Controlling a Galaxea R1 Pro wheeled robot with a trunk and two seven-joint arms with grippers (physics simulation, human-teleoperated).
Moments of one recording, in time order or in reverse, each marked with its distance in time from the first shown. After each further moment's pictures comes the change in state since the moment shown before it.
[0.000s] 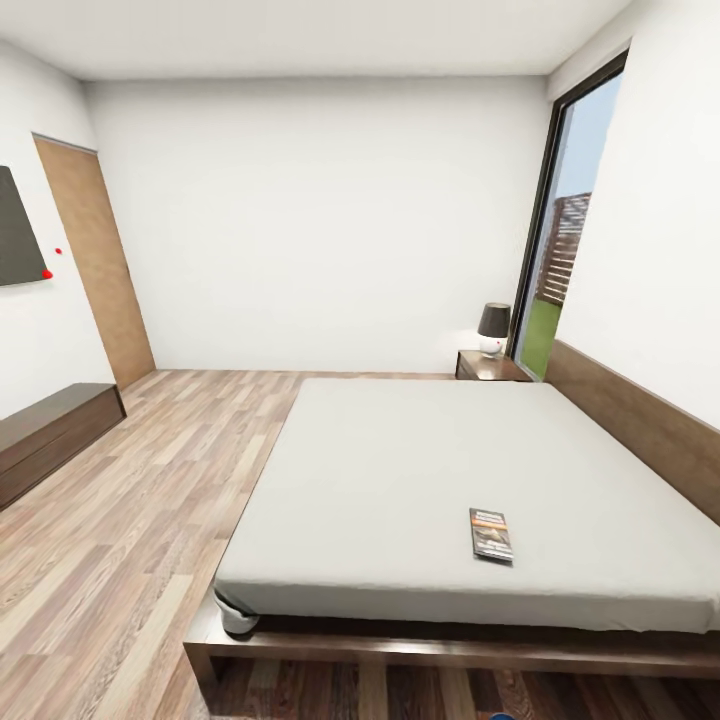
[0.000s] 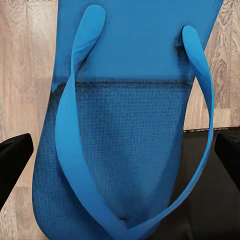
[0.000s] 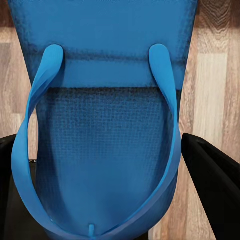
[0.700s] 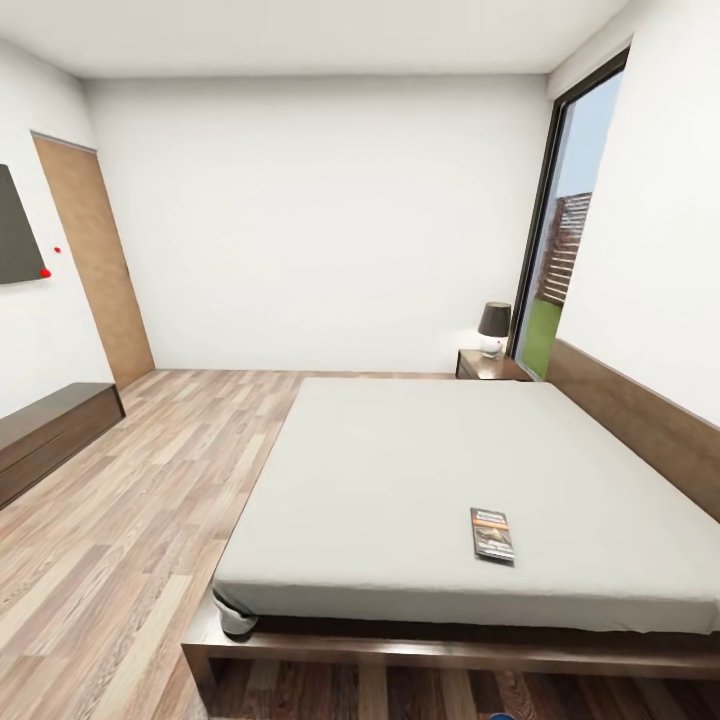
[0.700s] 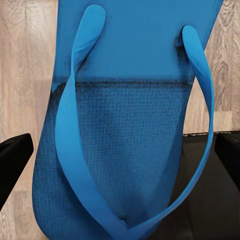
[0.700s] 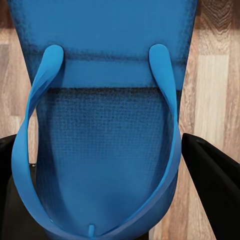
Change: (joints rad) left arm 0.001 0.000 0.000 -0.001 0.000 -0.001 0.000; right arm 0.000 0.000 0.000 0.000 0.000 0.000 0.000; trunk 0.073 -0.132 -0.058
